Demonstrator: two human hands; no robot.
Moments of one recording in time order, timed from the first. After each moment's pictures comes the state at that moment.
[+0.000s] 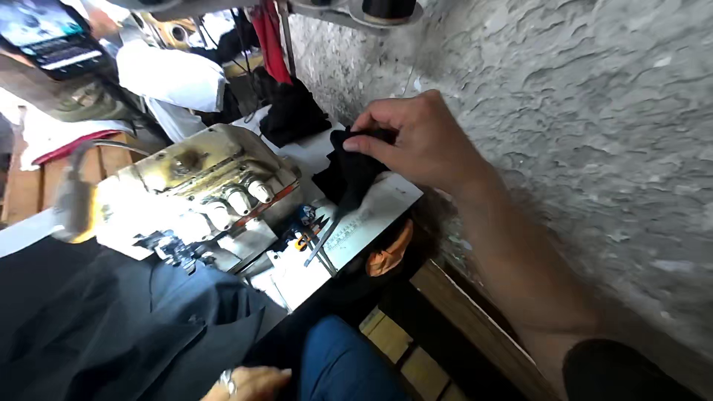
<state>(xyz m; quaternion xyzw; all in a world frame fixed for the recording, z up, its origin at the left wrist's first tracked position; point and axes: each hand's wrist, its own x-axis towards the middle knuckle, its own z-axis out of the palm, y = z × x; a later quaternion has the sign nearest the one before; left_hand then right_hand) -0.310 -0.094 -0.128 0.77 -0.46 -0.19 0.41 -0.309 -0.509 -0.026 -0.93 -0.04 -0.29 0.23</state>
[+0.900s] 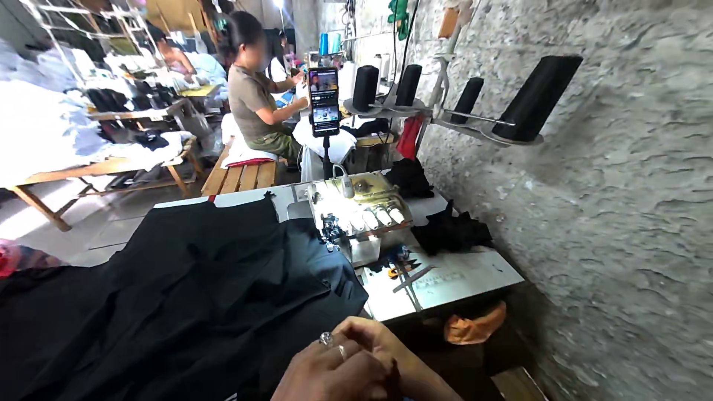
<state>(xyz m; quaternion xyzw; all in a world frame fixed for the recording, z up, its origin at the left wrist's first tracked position) -0.349 -0.053 -0.056 0.76 -0.50 0.03 0.41 -0.357 -0.250 -0.156 -0.58 -0.23 0.09 0.78</state>
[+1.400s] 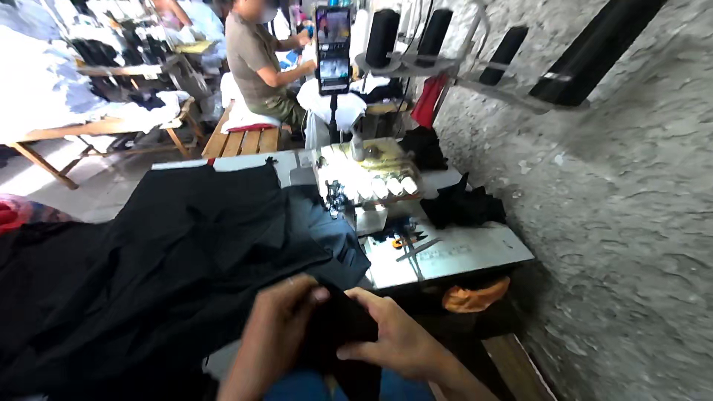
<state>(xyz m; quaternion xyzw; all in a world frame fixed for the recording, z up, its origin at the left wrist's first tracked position) -0.313 -0.032 -0.104 0.82 -0.30 0.10 0.47 -0.370 -0.252 -0.138 -0.77 -0.17 0.07 0.62</state>
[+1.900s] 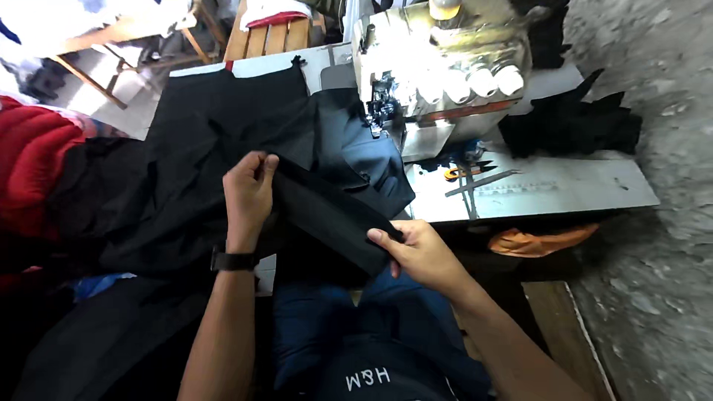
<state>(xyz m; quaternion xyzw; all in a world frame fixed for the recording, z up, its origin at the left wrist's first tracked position) -0.235 0.031 -0.149 0.90 -0.14 0.17 0.38 -0.348 -0.240 -0.161 -0.73 0.02 0.14 0.67</state>
